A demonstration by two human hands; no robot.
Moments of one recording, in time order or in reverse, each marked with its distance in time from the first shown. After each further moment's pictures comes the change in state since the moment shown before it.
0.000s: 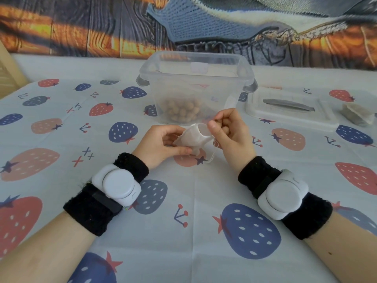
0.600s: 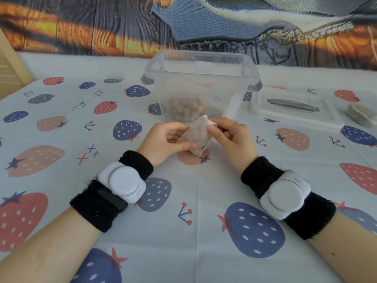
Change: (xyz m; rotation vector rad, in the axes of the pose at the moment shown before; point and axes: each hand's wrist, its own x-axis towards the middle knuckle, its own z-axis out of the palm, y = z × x) left_hand 0.001 0.001 0.000 0.001 0.048 -0.004; right_hand 0.004 0.015 -0.002 -0.322 -0.069 -0.095
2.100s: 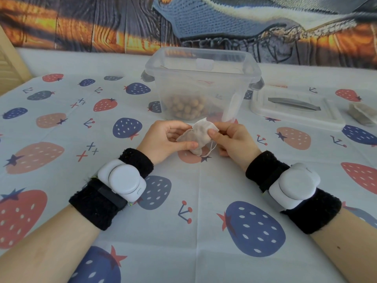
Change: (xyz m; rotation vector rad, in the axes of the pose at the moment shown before) left_hand 0.001 -0.003 0.000 0.020 0.003 0.005; right_hand 0.001 0.000 -0.007 0.195 -0.184 0.286
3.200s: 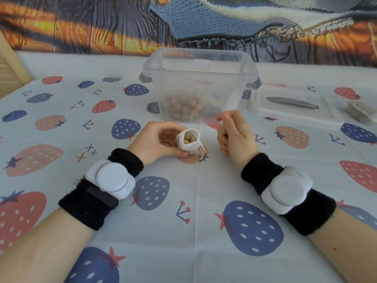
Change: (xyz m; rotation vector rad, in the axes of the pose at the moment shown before) left_hand -0.004 -0.002 -0.014 0.007 -0.099 -0.002; right_hand -0.003 -0.008 0.007 0.148 0.262 -0.037
